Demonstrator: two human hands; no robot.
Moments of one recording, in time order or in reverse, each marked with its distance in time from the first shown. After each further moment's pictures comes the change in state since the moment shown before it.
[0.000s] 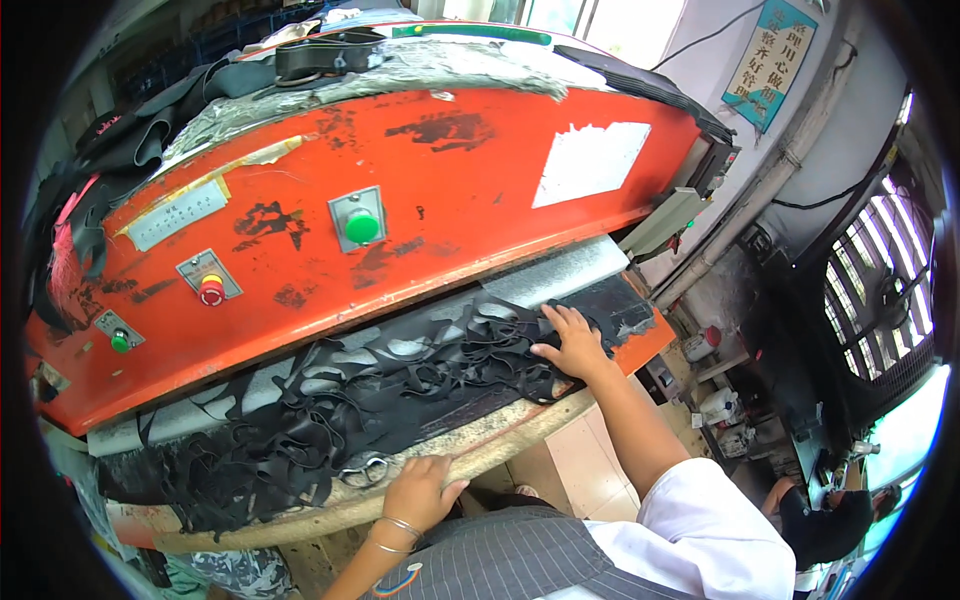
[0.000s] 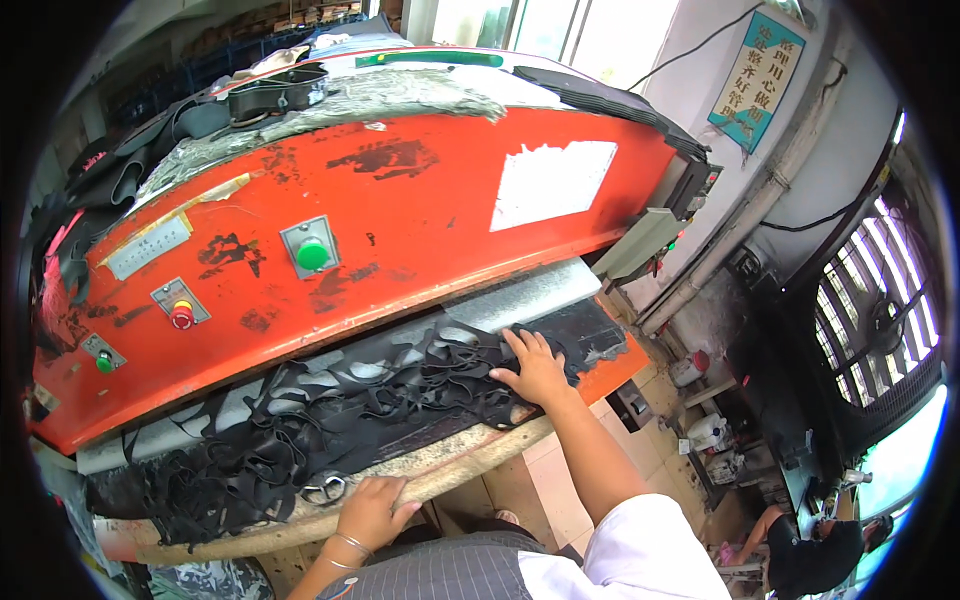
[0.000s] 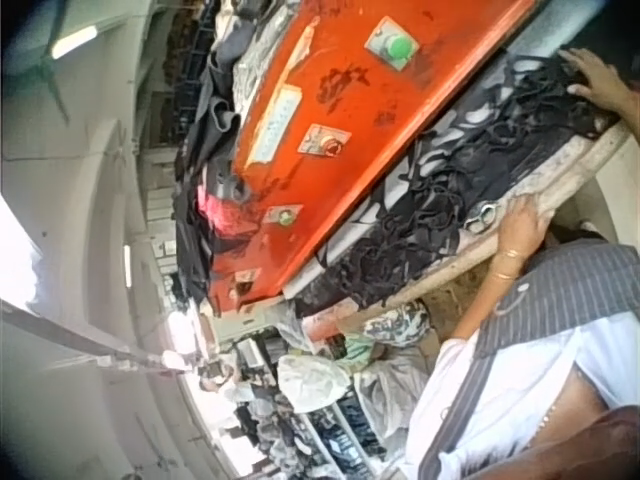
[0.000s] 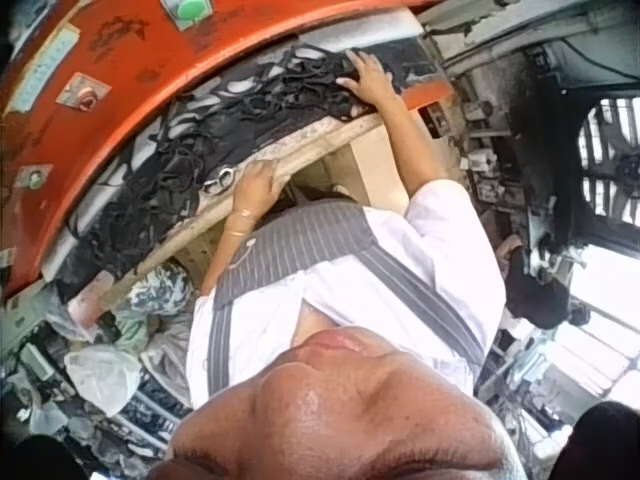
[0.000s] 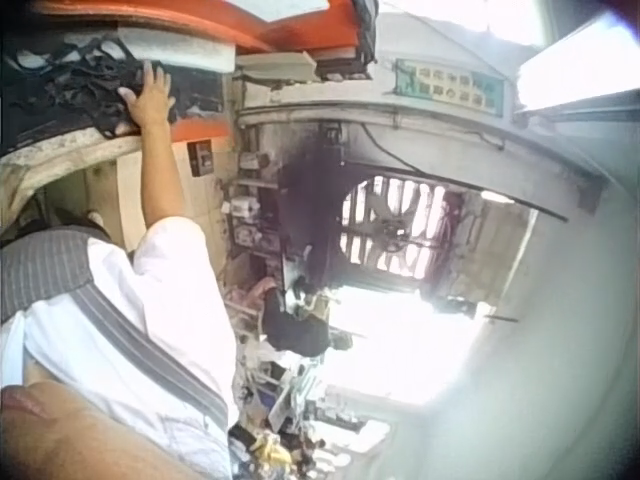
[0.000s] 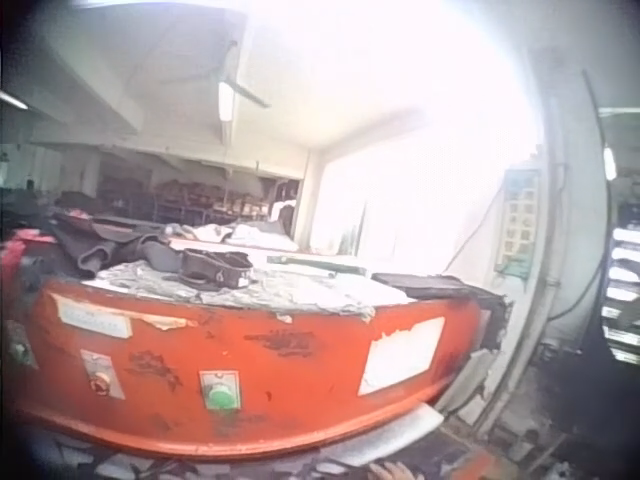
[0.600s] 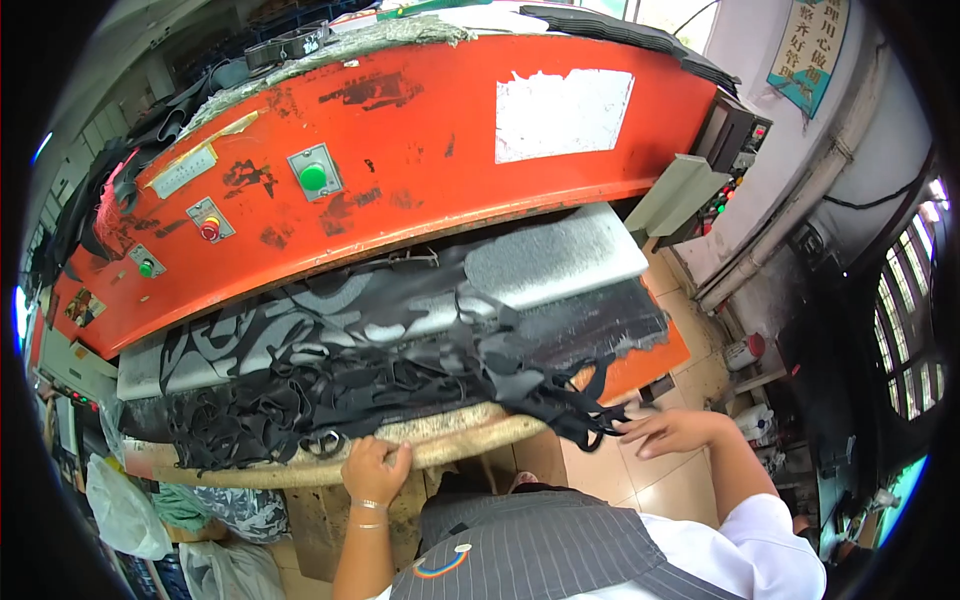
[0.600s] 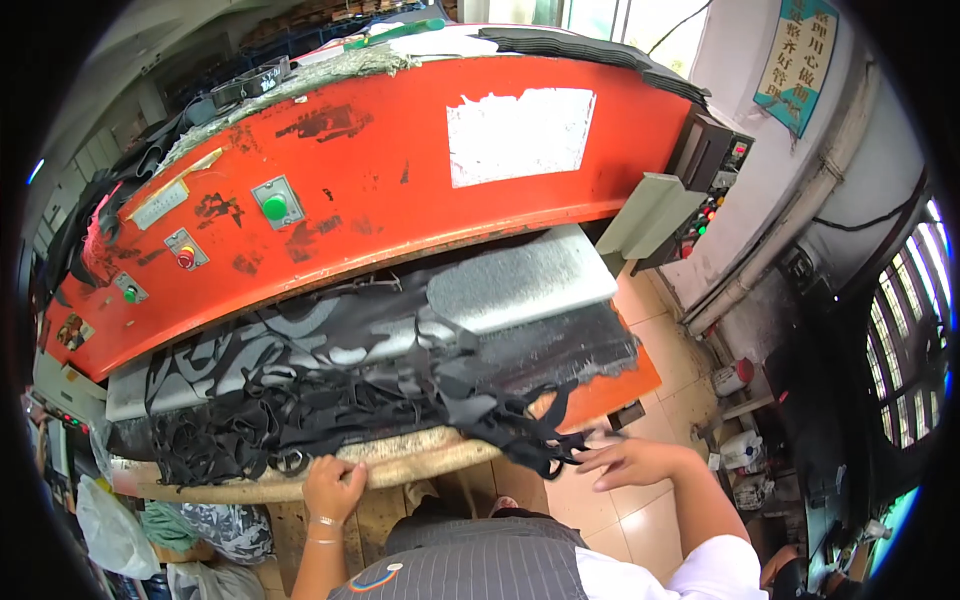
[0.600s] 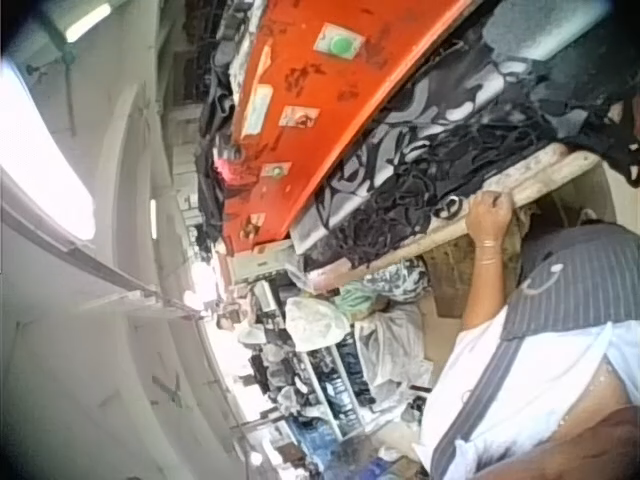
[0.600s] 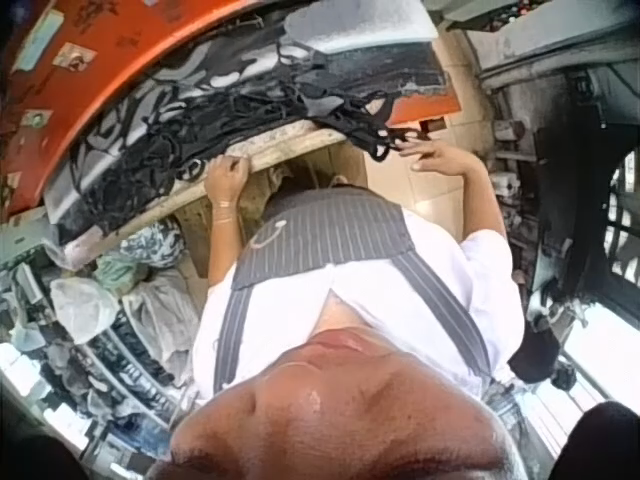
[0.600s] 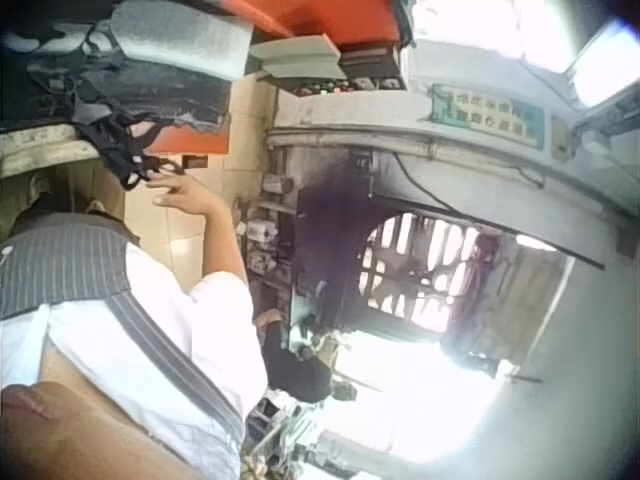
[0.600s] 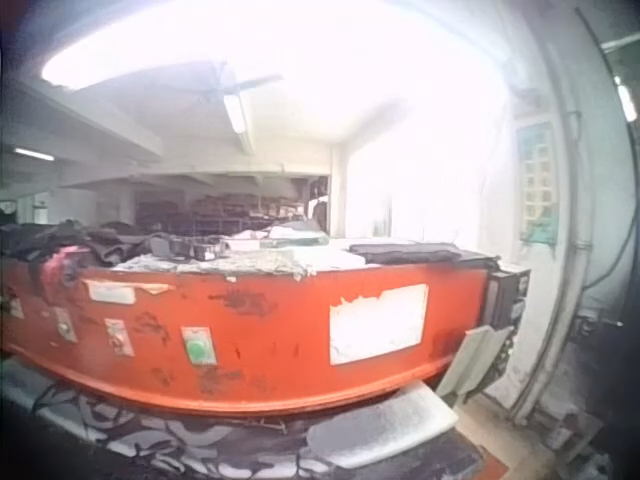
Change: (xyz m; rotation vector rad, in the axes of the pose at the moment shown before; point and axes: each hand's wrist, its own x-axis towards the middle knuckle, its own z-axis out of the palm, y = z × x) left_hand -0.018 0.127 0.087 0.241 0.391 -0.497; right_hand -0.171 0.219 -0.174 0.387 -0.971 -0.309
